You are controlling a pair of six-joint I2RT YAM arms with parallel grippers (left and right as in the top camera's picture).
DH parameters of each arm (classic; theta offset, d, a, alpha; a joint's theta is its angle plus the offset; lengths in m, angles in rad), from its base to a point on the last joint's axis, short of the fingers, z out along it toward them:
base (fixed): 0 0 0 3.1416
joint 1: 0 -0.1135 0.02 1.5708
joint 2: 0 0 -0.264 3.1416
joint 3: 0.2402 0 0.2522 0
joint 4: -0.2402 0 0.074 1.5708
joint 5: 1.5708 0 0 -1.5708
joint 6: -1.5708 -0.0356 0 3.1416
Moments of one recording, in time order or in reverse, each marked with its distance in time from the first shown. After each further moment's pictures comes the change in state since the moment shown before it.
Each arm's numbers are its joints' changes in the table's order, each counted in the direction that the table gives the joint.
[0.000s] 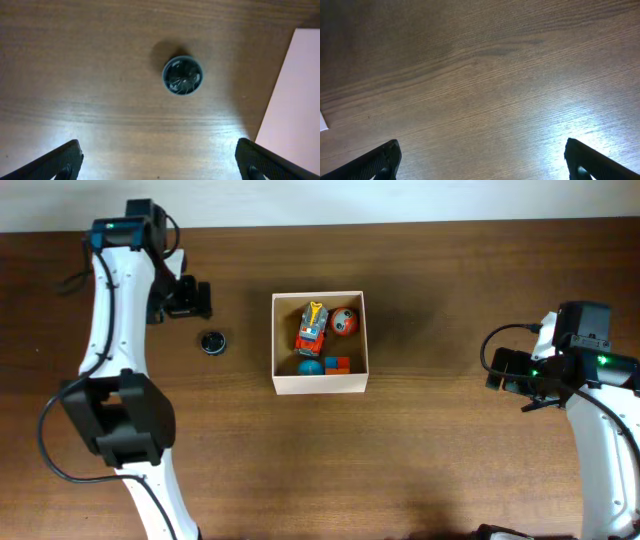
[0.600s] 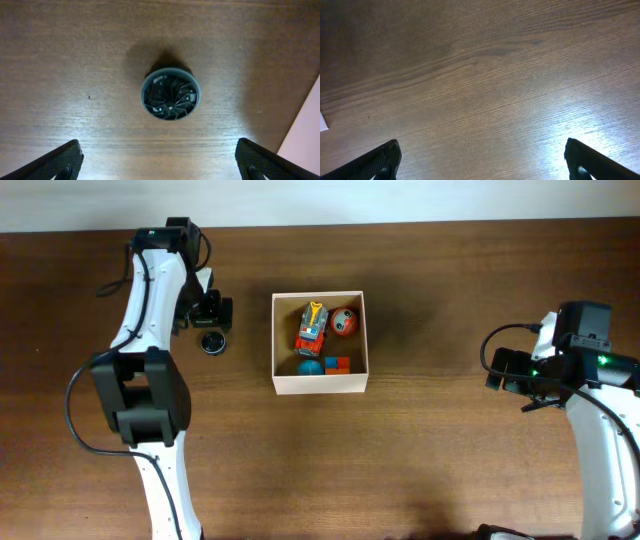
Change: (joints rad) left arm 0.047 0.154 -0.002 0.025 -0.019 0.000; right arm 0.000 0.000 0.000 0.000 0.000 0.000
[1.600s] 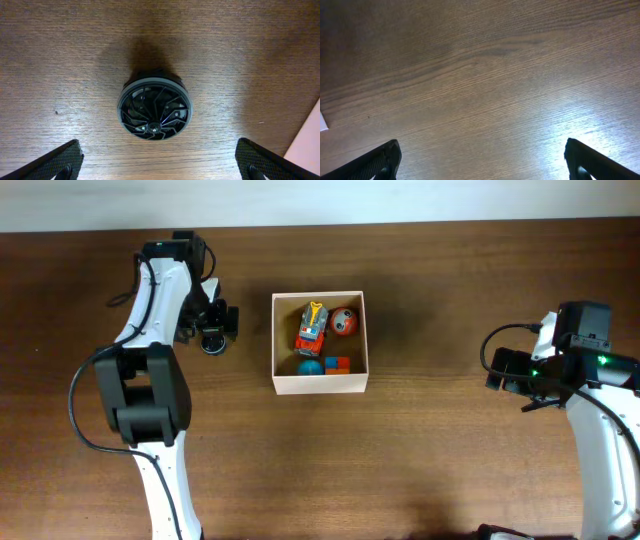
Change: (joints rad) left arm 0.000 0.000 -0.118 0.100 0.055 -0.005; right arm 0.000 0.000 0.000 0.000 0.000 0.000
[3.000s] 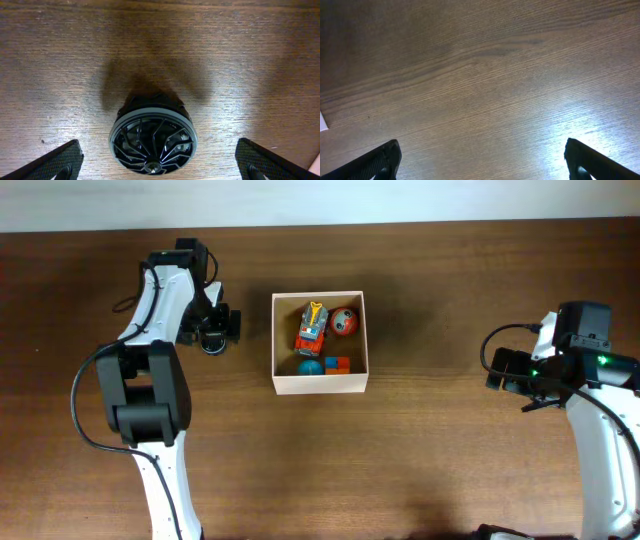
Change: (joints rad) left arm 0.000 0.000 -0.088 0.125 0.002 -0.016; right arm 0.000 0.000 0.000 0.000 0.000 0.000
